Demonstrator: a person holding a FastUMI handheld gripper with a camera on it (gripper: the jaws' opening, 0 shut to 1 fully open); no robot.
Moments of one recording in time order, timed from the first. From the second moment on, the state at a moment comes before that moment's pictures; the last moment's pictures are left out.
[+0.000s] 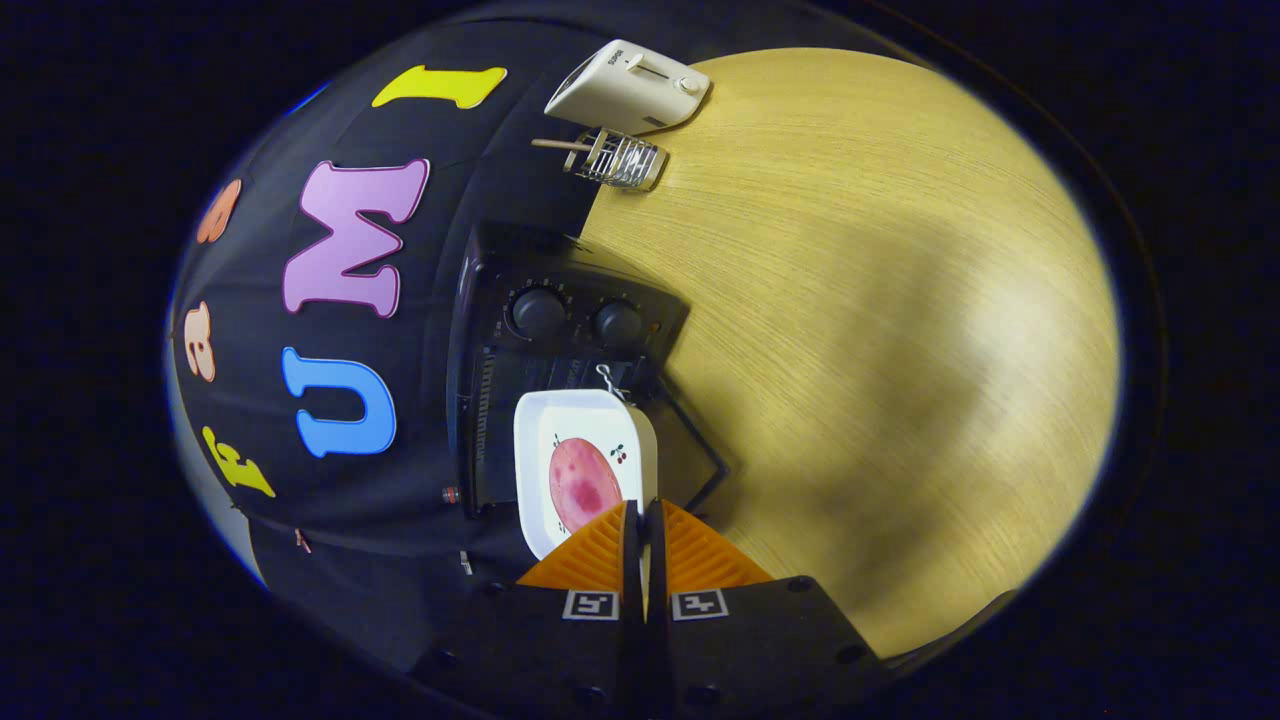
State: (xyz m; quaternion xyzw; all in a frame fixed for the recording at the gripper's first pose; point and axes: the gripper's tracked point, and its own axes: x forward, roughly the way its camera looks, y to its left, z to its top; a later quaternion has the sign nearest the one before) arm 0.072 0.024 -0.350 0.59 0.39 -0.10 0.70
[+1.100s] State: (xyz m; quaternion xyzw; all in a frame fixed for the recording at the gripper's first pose) arm 0.217 0.110 -0.392 0.68 0.30 -0.27 0.61
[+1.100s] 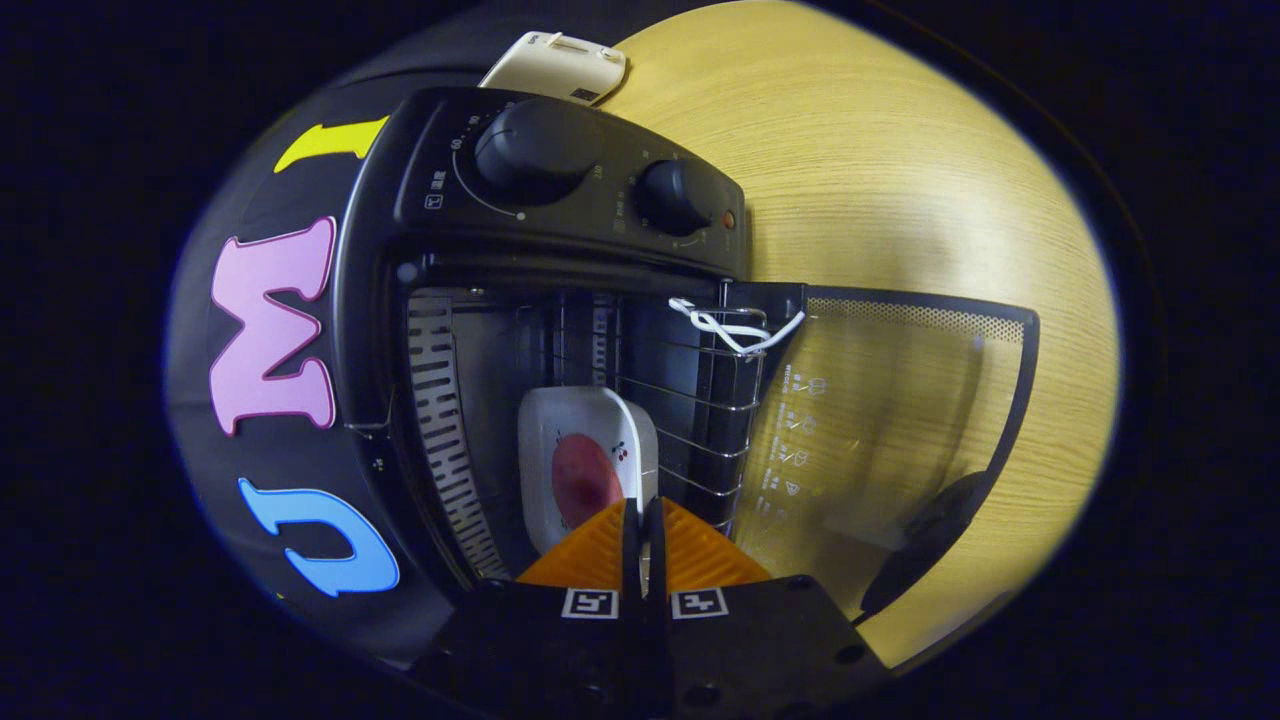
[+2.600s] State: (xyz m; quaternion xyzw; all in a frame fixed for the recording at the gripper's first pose) arm 0.198 0.144 -0.352 0.68 0.33 -0.23 0.61
